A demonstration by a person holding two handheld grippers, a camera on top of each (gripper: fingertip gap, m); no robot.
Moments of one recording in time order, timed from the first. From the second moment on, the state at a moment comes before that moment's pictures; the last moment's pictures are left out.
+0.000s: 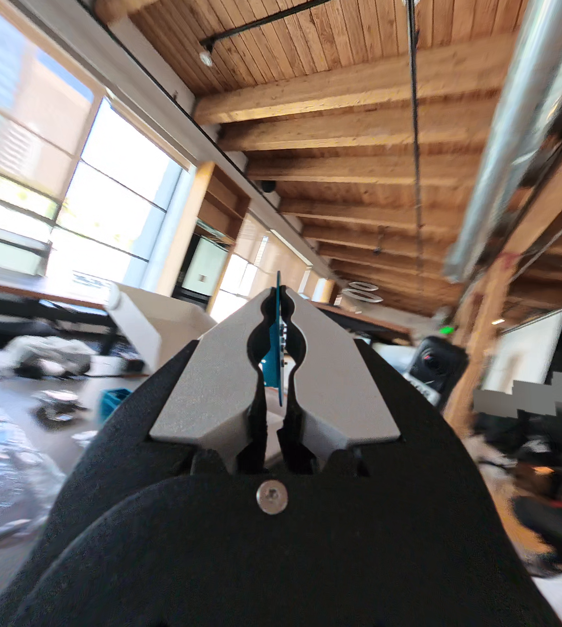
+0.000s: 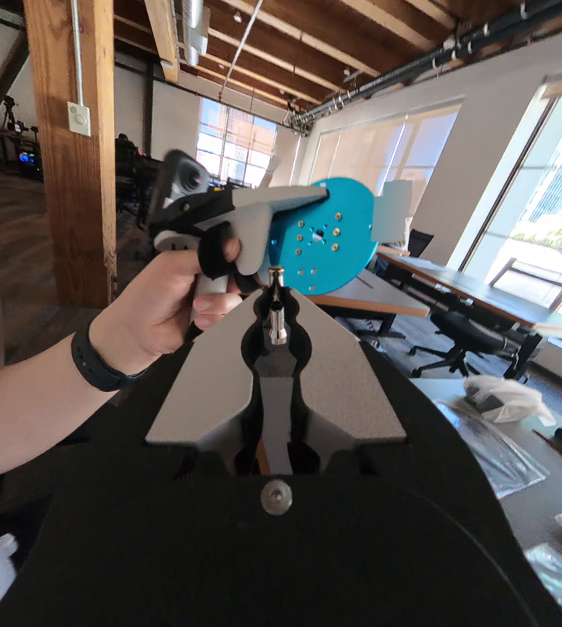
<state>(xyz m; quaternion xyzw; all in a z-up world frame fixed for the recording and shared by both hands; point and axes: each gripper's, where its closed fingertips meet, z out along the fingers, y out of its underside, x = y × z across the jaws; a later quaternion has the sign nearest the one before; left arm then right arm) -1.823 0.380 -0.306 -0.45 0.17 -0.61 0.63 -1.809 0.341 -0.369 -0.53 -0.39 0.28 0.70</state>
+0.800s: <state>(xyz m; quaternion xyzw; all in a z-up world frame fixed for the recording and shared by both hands) -1.862 0.432 -0.509 -0.78 0.44 -0.41 0.18 -1.826 0.411 -0.511 -0.72 -0.51 0.22 0.43</state>
